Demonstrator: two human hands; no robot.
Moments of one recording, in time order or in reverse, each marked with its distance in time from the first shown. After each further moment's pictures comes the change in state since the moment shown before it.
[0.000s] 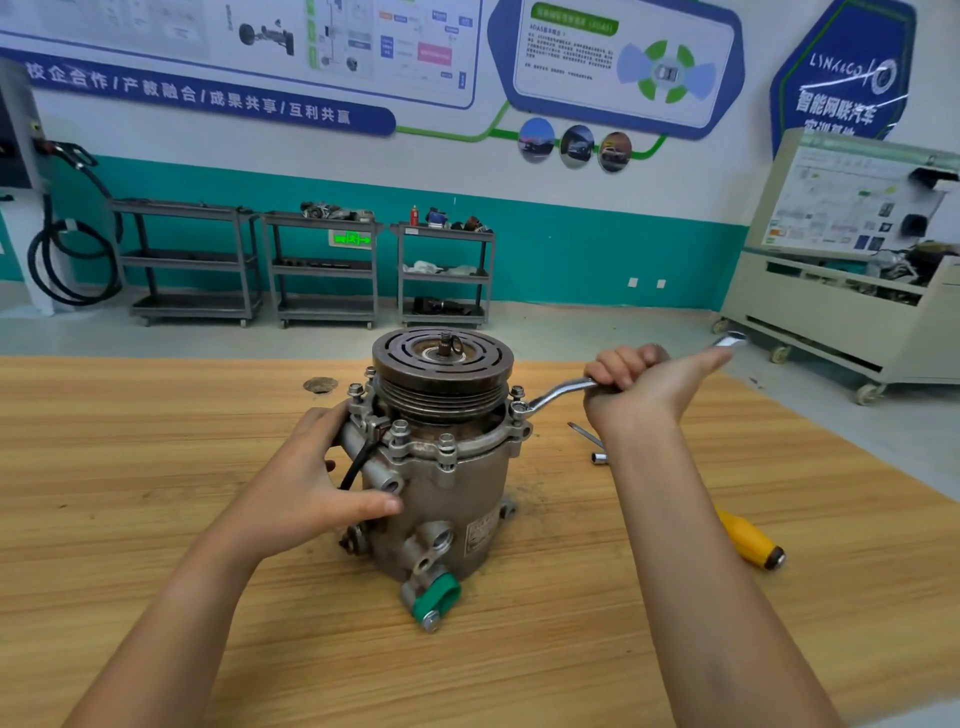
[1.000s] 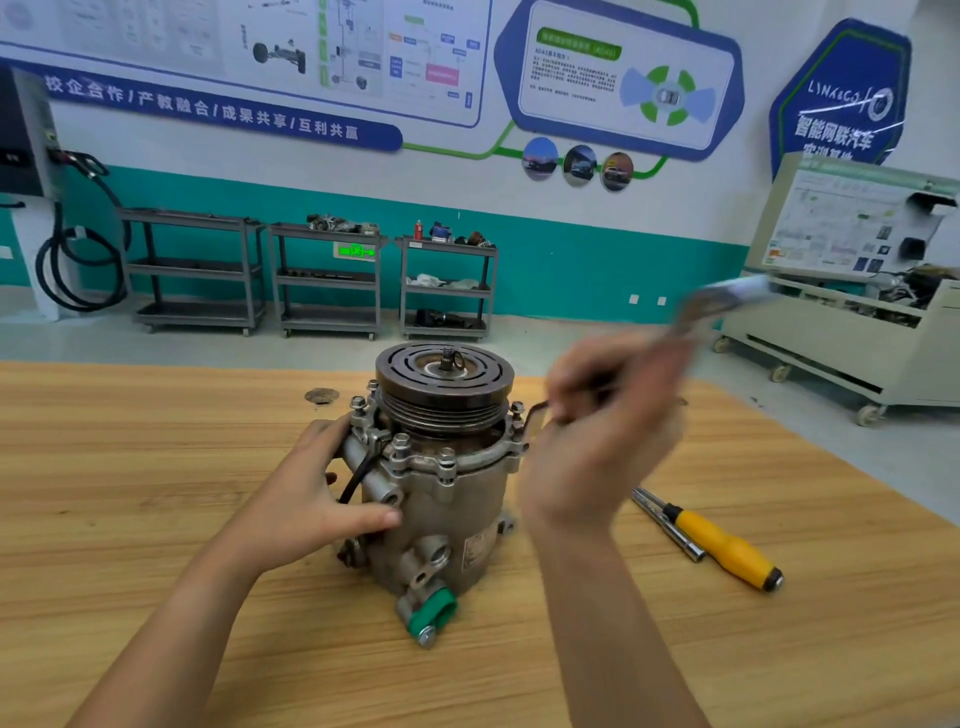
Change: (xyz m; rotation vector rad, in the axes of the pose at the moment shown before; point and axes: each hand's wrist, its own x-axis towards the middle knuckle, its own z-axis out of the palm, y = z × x) left_hand 0.000 -0.001 0.003 -0.032 0.008 0.024; right_hand -0.099 0.036 0.014 -0.318 -0.688 -0.780
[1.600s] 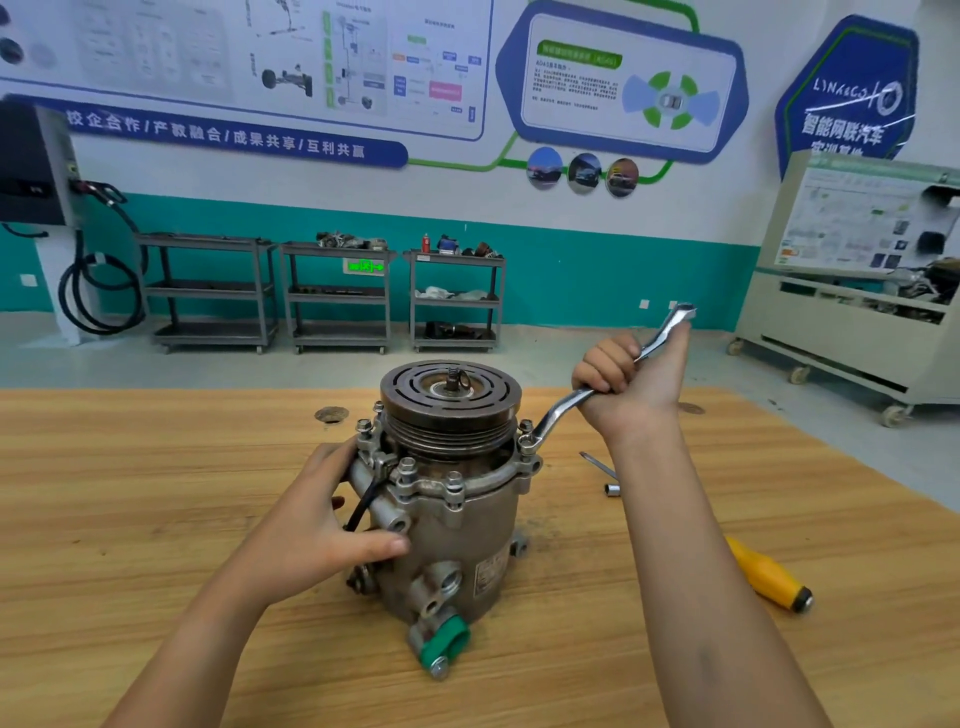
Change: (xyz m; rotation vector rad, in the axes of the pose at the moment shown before) left_hand -0.001 0.000 -0.001 0.008 0.008 -0.009; right_hand 0.082 0.065 -0.071 0.548 0.351 0.963
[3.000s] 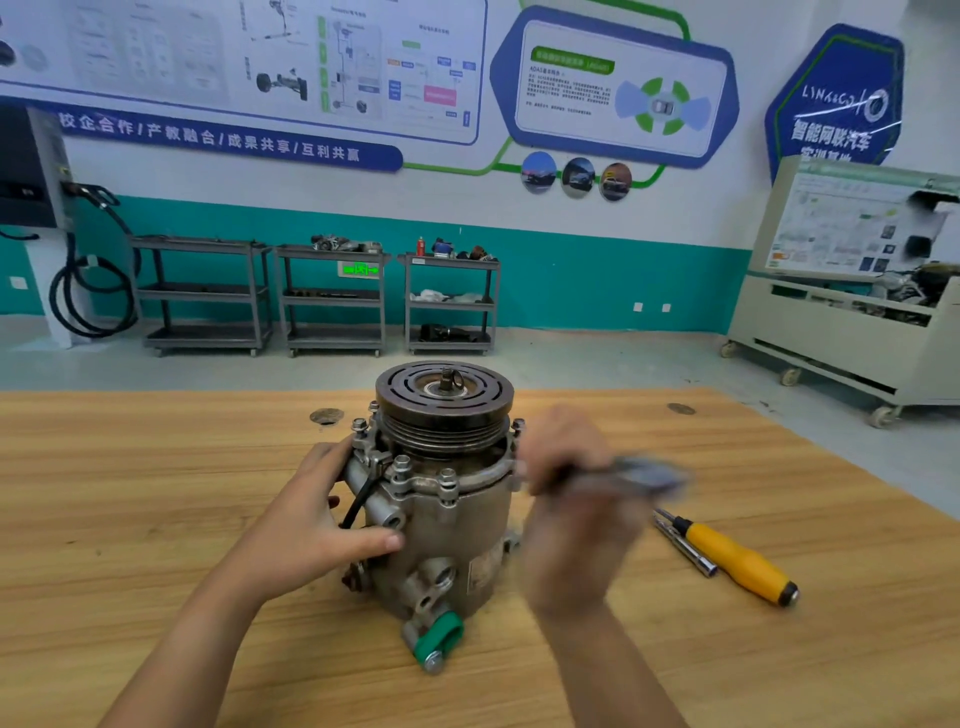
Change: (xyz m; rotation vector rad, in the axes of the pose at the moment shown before) left_hand 0.000 -0.004 0.001 0.011 0.005 0.004; right_hand -0.109 0.075 0.003 -0.796 -0.574 -1.130
